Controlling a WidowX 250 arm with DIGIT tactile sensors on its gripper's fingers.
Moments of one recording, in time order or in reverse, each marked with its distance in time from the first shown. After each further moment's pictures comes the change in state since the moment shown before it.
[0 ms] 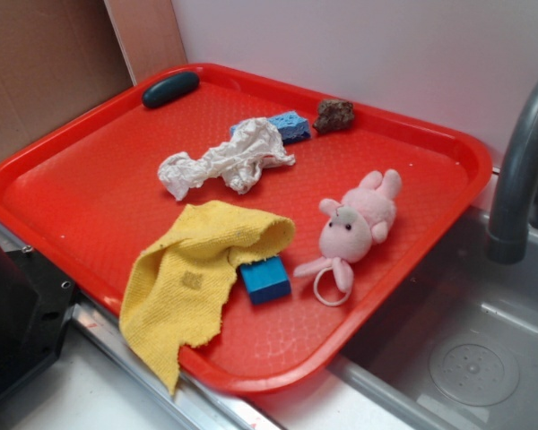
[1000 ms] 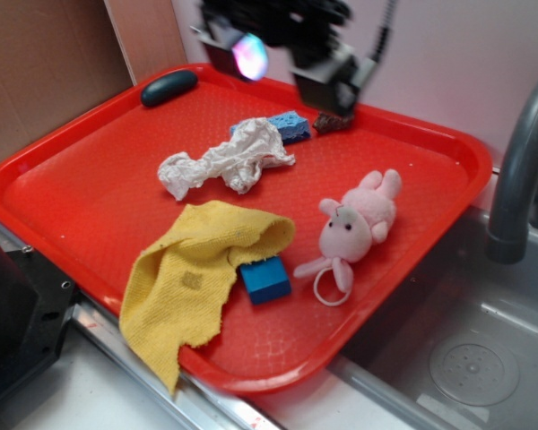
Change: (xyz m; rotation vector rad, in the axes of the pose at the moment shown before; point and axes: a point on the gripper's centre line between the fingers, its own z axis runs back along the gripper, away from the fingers) arm 0.118 -0.105 -0.138 0.028 -0.121 0.027
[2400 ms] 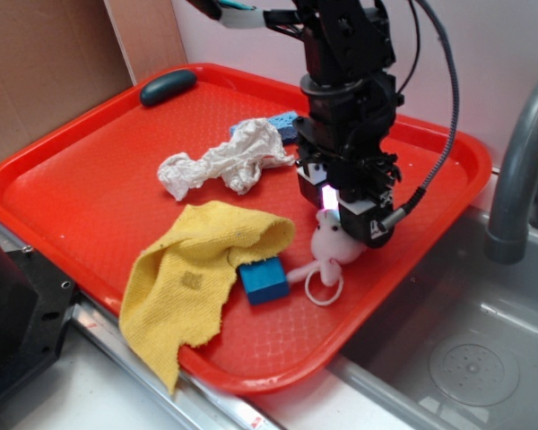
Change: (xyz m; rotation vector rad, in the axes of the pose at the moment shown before) arm -0.019 -0.002 -0.095 -0.053 0.275 -0.215
